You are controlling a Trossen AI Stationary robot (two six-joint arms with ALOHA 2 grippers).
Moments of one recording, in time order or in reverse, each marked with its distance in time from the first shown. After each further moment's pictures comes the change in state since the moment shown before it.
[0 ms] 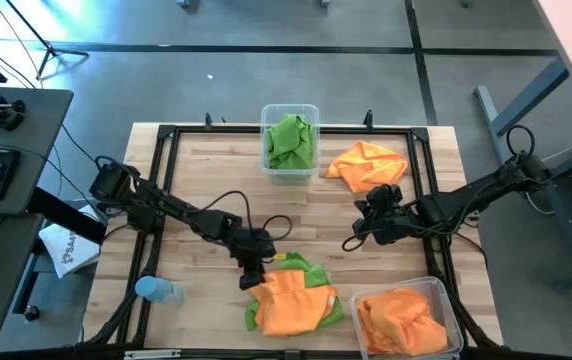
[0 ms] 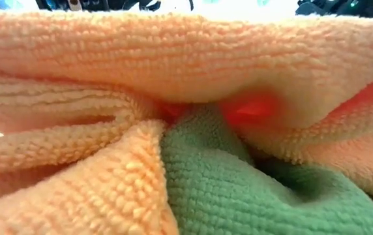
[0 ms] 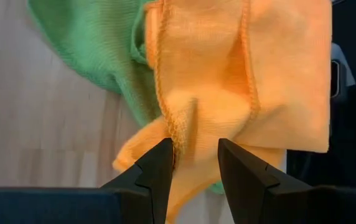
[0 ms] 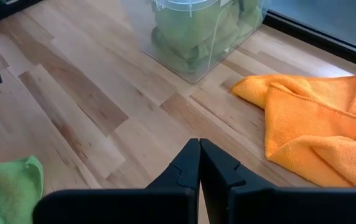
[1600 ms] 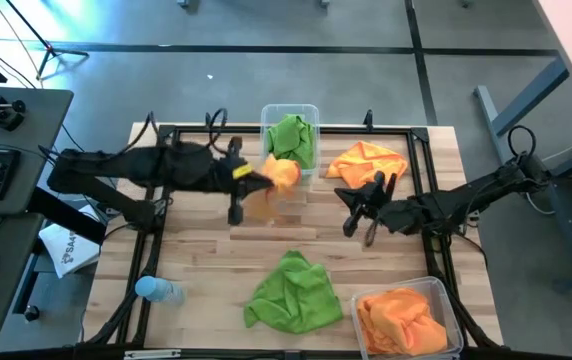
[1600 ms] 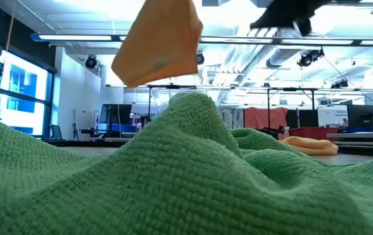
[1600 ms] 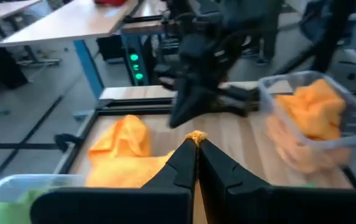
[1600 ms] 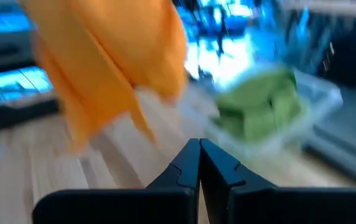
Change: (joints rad) left arm 0.130 -0.416 0.551 -0.386 -0.583 0.620; right arm -0.034 0.001 0.000 0.612 0.087 -0.611
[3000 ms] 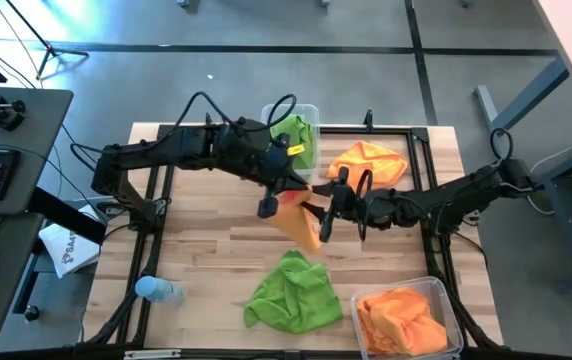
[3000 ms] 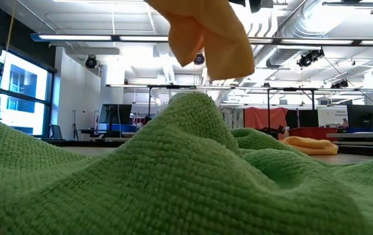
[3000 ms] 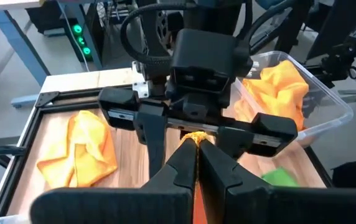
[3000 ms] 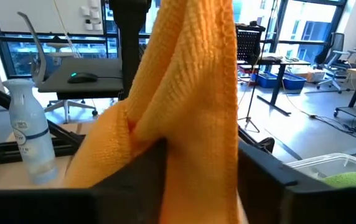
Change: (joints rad) left arm 0.142 0.386 0.493 -0.268 0.339 0.070; right arm -0.098 0.248 0.174 0.406 -0.318 -0.380
